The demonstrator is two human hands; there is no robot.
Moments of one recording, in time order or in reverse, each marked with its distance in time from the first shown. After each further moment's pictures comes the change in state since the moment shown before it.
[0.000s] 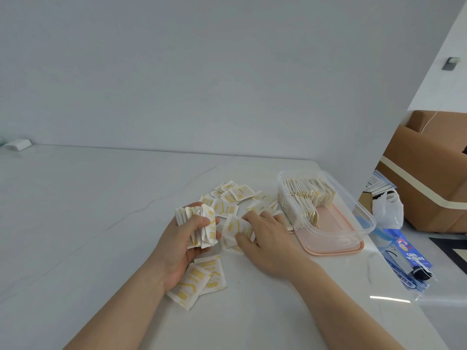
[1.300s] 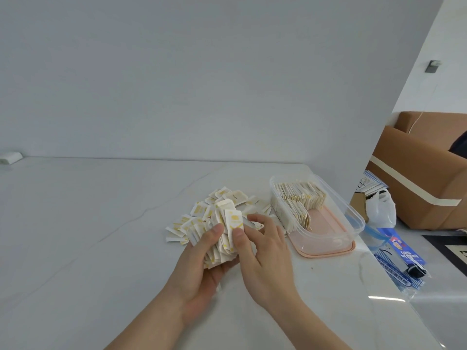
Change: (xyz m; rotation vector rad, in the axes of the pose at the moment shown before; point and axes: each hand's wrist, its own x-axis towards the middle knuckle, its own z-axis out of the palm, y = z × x) left_hand -0.033 -0.013 0.043 -0.241 -0.178 -0.025; right_hand -0.043 -0.049 -0.010 0.410 0.305 0.248
